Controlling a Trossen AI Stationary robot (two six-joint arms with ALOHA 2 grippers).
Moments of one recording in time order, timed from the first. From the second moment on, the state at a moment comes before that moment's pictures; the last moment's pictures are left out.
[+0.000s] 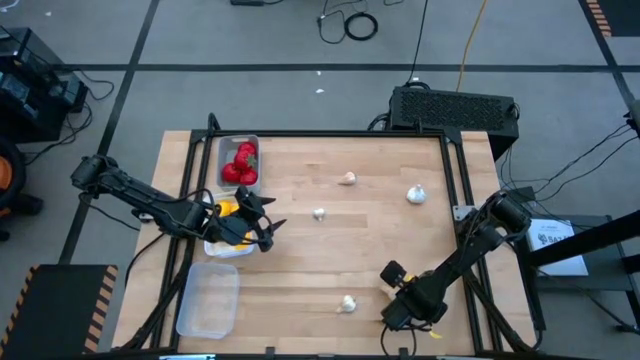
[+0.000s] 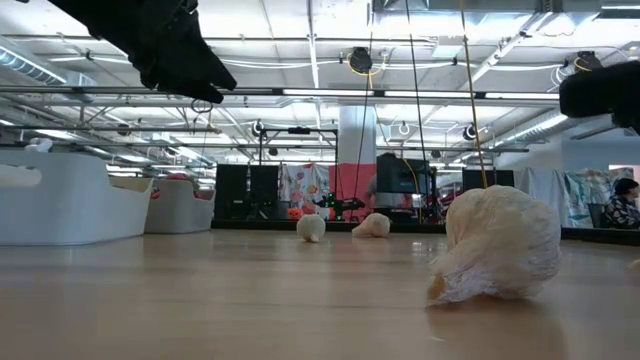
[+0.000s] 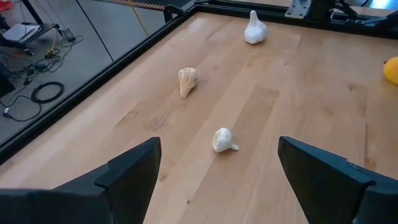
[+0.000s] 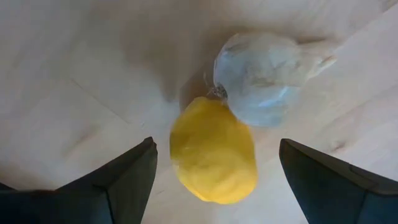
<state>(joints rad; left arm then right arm) -0.35 1.12 0.65 -0.16 -0.74 -0.41 0.73 1.84 1.23 -1.12 0.01 -0.09</state>
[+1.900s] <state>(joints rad) -0.41 1.51 0.65 0.66 -0.36 -0.42 0.66 1.84 1.54 -1.02 0.65 0.04</state>
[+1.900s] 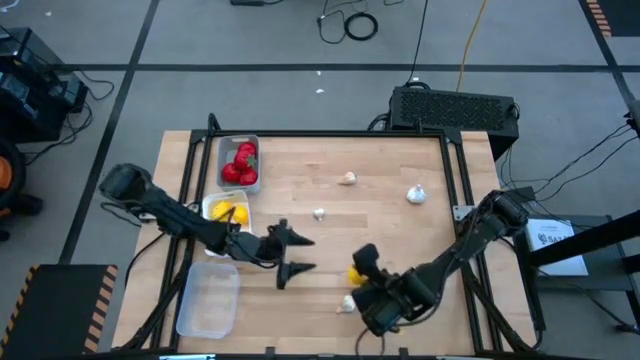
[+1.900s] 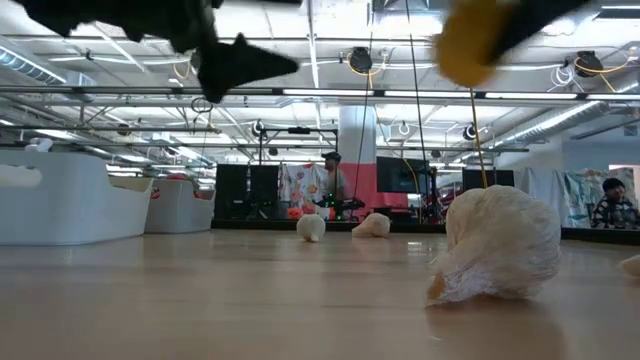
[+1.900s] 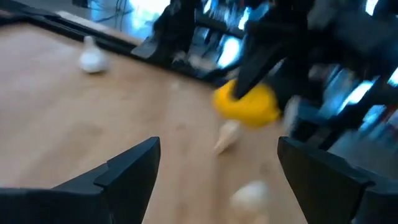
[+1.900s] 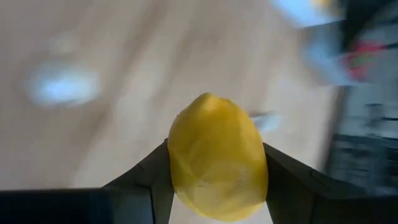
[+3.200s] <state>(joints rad) -0.28 1.73 0.75 0.91 -0.42 -0.65 0.41 1.84 1.54 -0.83 0.73 0.13</state>
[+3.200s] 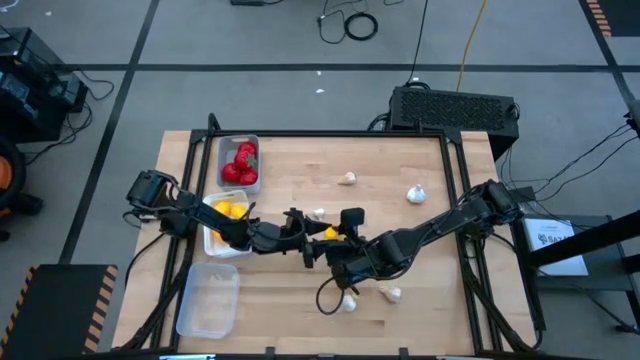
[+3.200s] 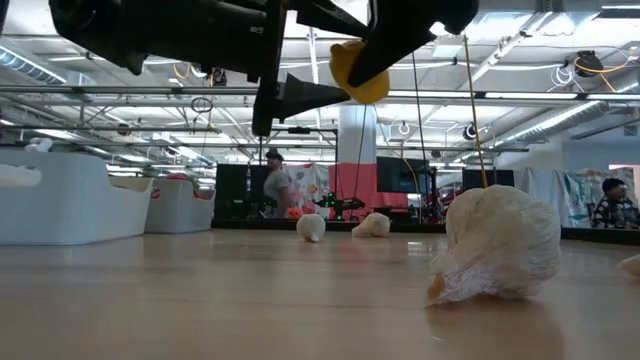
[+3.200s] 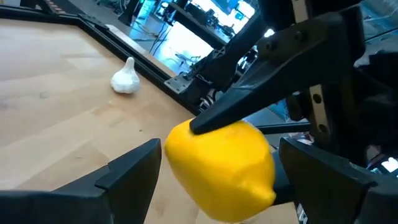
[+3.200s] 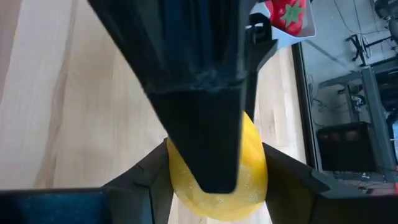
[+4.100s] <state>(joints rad) -0.27 1.73 0.75 0.93 -0.37 -0.64 0.41 1.84 1.54 -0.71 0.73 -0.02</state>
